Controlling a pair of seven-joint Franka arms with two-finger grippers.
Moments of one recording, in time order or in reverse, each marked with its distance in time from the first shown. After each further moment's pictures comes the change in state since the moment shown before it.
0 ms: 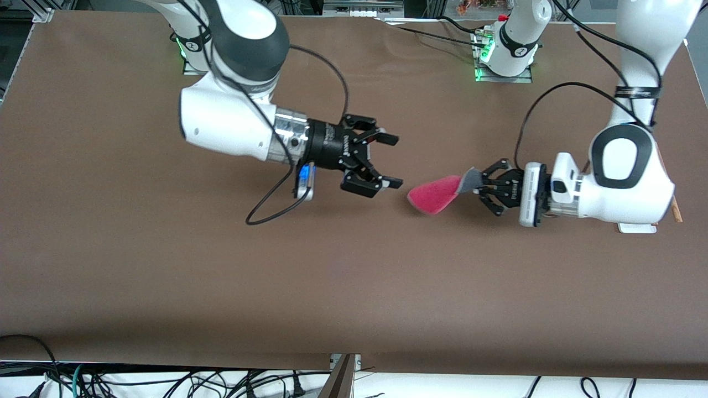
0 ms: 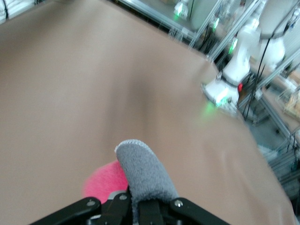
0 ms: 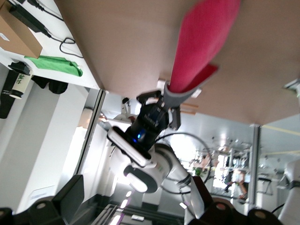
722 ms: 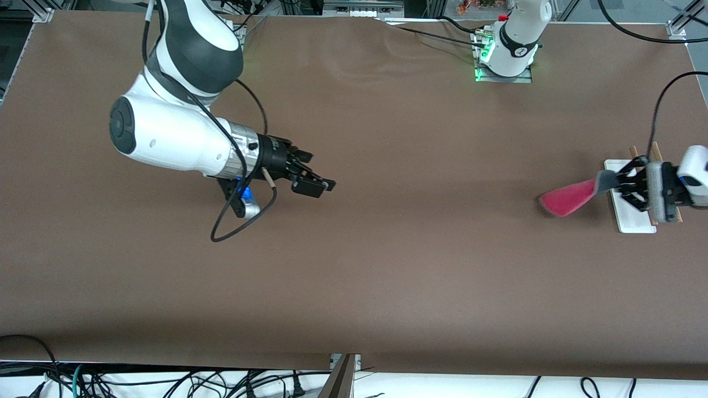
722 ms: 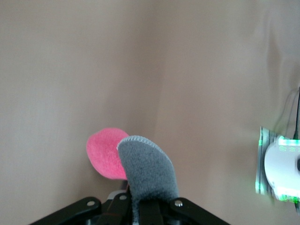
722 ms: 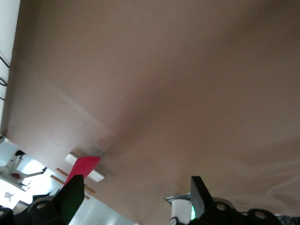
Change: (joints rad) left arm 0.359 0.005 0.013 0.132 0.666 -0.098 0.033; right arm -0.111 -0.076 -0.043 -0.015 -0.563 -0.422 -0.260
